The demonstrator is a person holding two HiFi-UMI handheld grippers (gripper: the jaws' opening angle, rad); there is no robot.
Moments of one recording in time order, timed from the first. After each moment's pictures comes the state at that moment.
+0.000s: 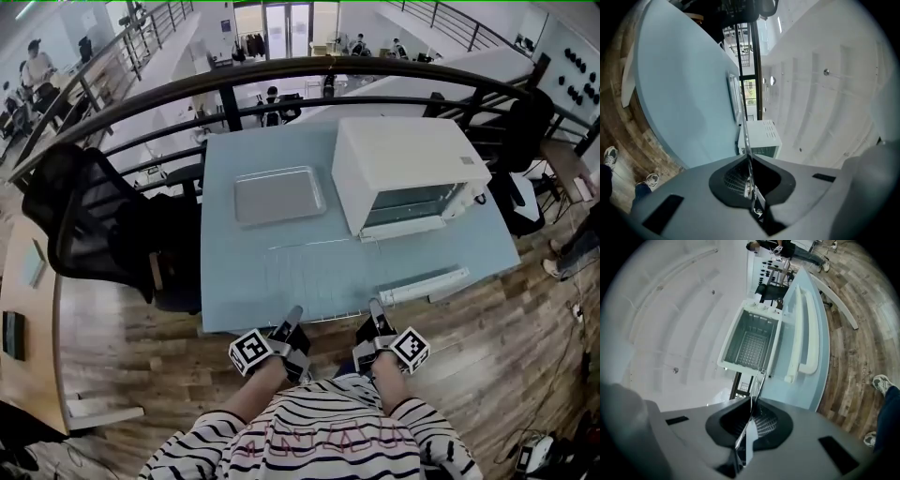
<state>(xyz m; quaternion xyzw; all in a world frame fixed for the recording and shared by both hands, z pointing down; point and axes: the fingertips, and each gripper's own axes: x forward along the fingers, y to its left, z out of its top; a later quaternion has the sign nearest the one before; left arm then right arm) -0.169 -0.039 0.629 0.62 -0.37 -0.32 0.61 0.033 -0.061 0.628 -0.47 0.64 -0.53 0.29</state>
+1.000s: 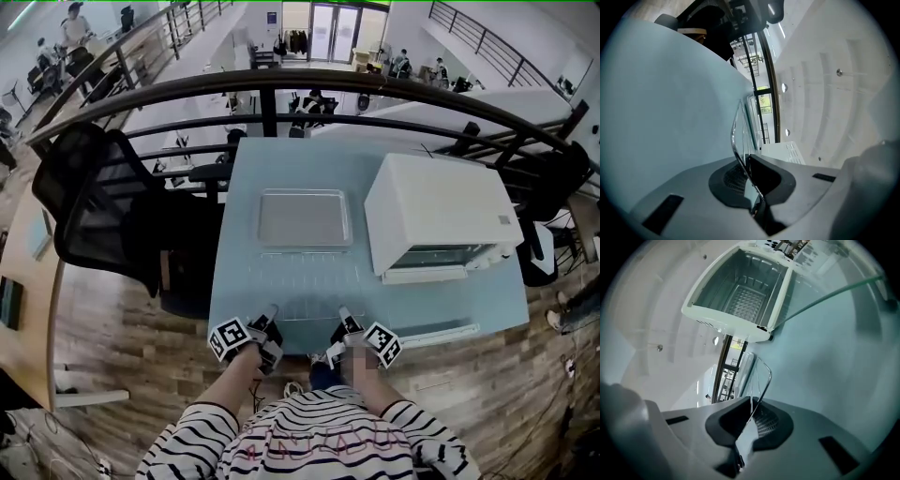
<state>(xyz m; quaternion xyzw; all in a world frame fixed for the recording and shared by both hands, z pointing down) -0.292 -0.117 0.693 0.56 -0.48 -0.27 0.62 -0.096 -0.158 0.688 -0.43 0.64 -0.62 0.14</state>
